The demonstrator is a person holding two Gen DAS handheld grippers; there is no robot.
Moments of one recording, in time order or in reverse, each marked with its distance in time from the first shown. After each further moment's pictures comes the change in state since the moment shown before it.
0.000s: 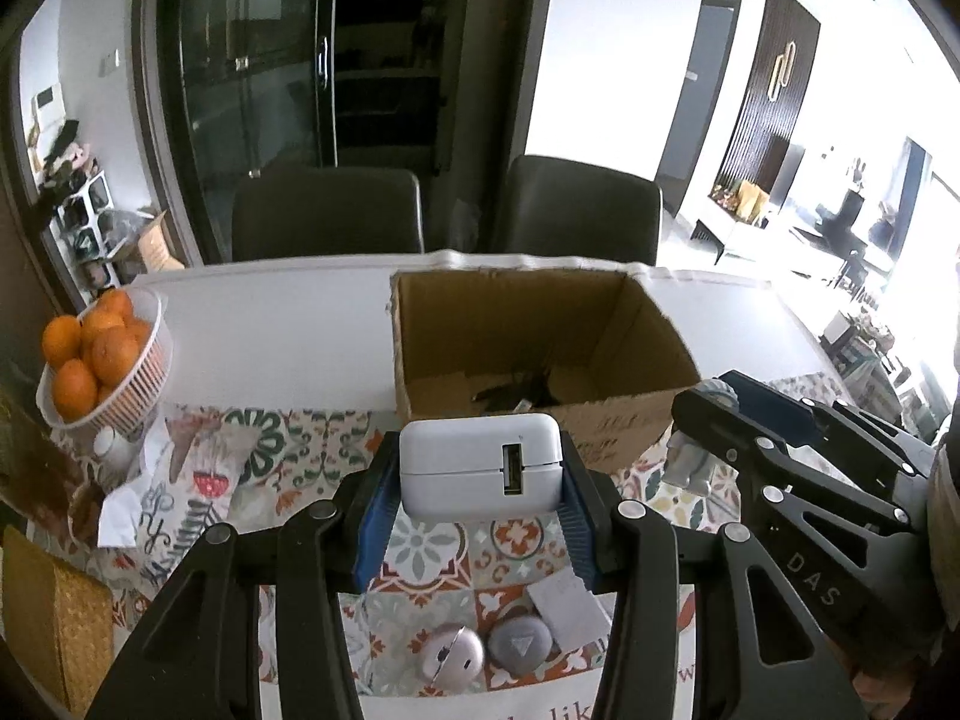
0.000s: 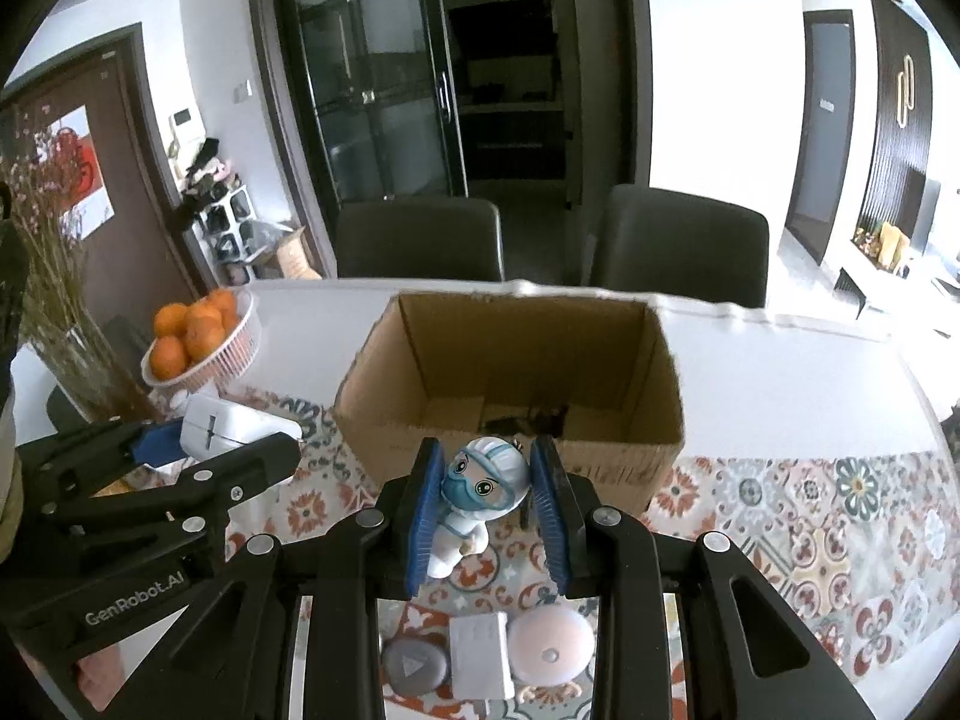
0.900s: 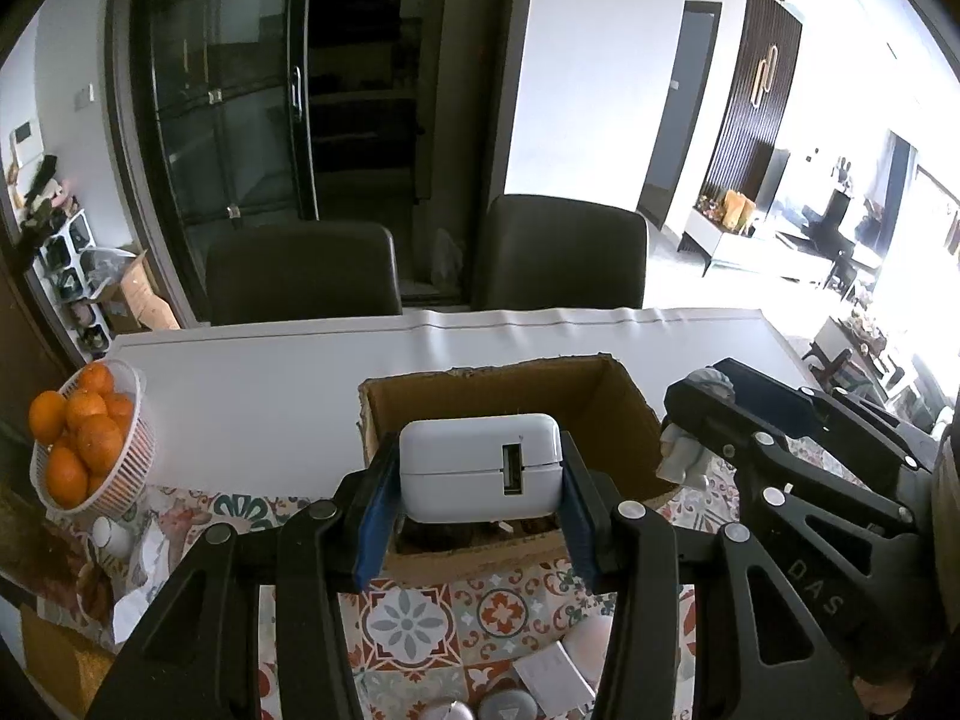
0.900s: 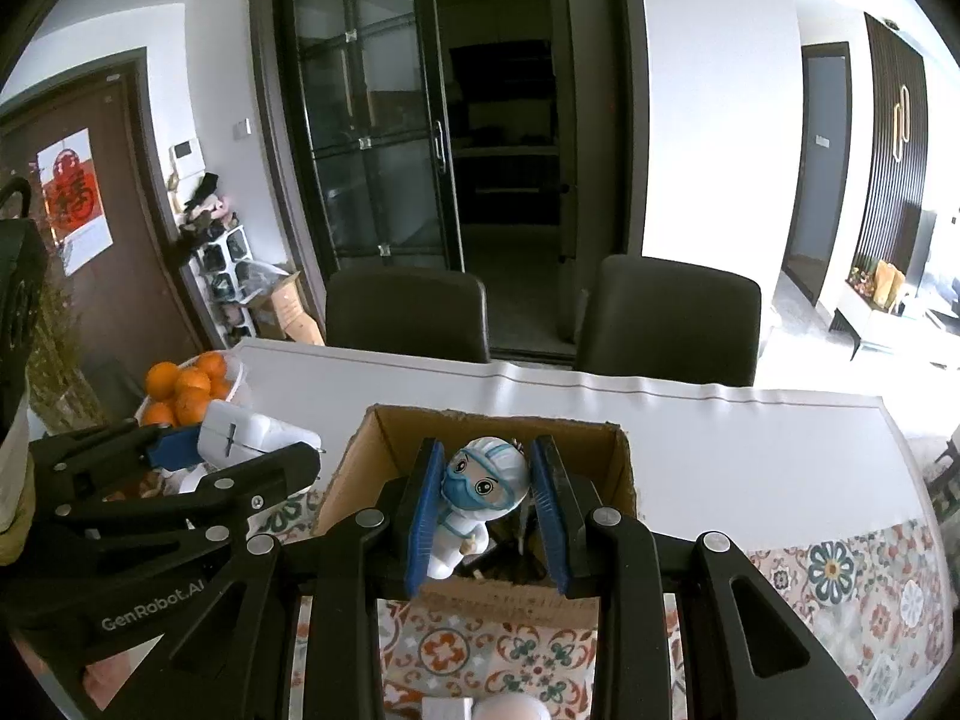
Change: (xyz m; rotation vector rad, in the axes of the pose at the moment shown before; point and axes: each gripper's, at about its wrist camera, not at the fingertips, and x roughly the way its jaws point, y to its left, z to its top) left arm 0.019 -0.013 0.076 0.039 -0.022 -0.023; right arm 0.000 -0.018 0.069 -0.020 -0.086 -0.010
